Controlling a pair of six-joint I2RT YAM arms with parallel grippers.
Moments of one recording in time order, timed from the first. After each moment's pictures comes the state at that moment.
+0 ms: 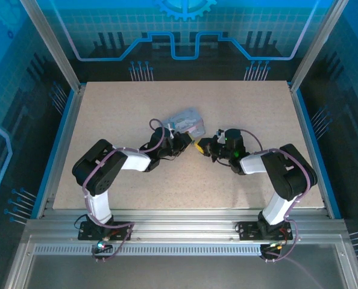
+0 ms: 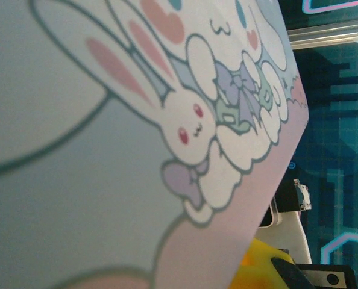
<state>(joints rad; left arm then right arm) -0.58 1.85 0.80 0.67 0.28 -1.29 0.40 1.71 0.59 0.69 -0.55 1.41</state>
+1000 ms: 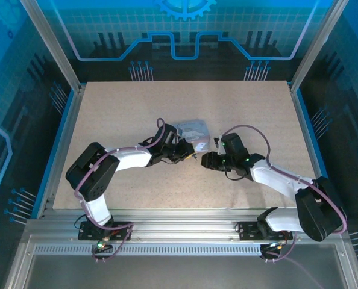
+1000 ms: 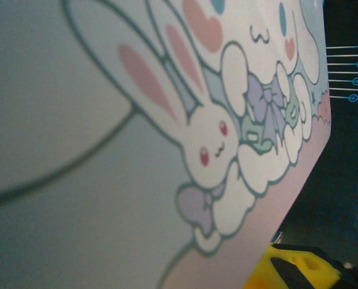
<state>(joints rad) -0.61 1.77 0.92 0.16 0.42 -1.12 0.53 1.30 0.66 -0.20 -0.29 0.64</state>
